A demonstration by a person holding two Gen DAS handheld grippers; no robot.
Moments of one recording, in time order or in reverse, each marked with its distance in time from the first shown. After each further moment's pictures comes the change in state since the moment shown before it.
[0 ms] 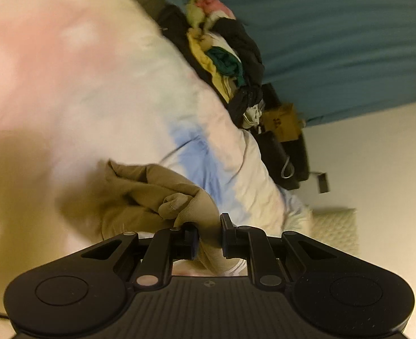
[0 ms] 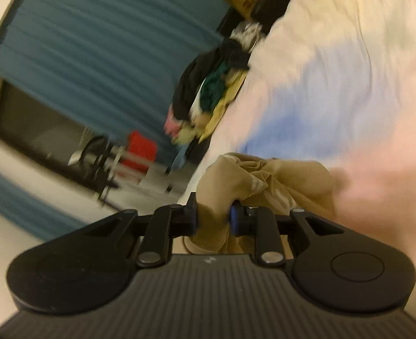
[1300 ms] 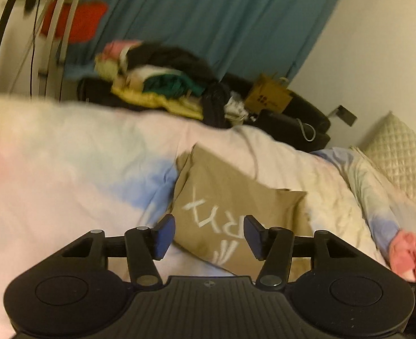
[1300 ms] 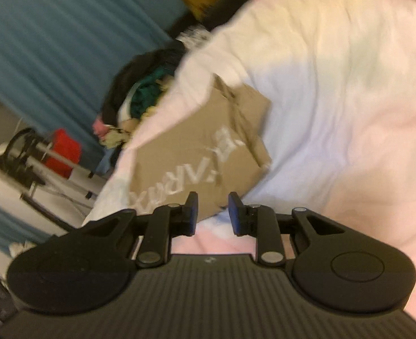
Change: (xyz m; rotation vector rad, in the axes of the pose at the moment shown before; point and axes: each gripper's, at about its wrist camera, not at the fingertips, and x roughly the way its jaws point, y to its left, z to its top) left arm 0.134 -0.054 -0.047 0.690 -0.171 0.133; right arm 0.052 -0.081 0.037 -0.160 -0.013 -0.252
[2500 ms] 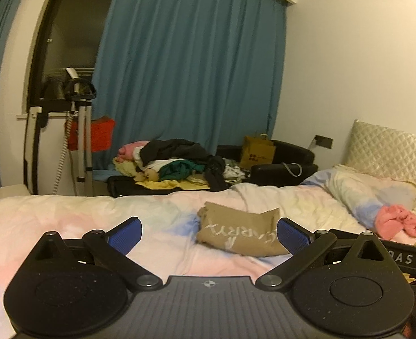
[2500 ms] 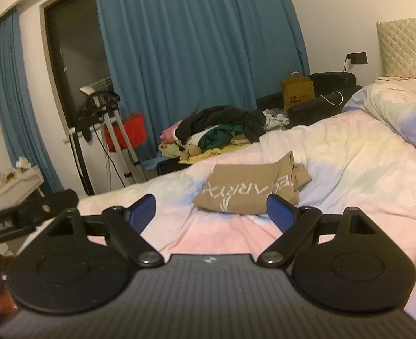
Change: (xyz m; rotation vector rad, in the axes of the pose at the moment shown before) left arm -0.295 -0.026 -0.093 0.245 -0.313 0.085; right arm -0.194 0.066 -0.129 -0.554 -0.284 0.123
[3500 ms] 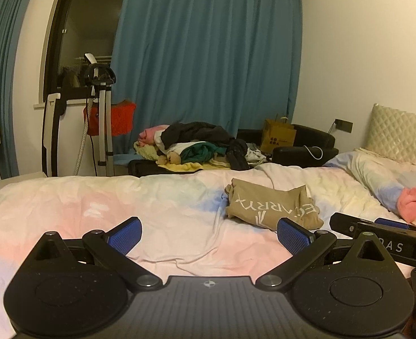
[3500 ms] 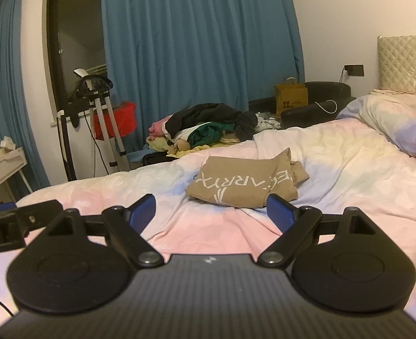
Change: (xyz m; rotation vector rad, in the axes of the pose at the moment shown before) left arm 0.002 0.026 -0.026 0.013 0.055 0.075; right arm 0.020 0.027 -0.031 -0.086 -0.011 -0.070
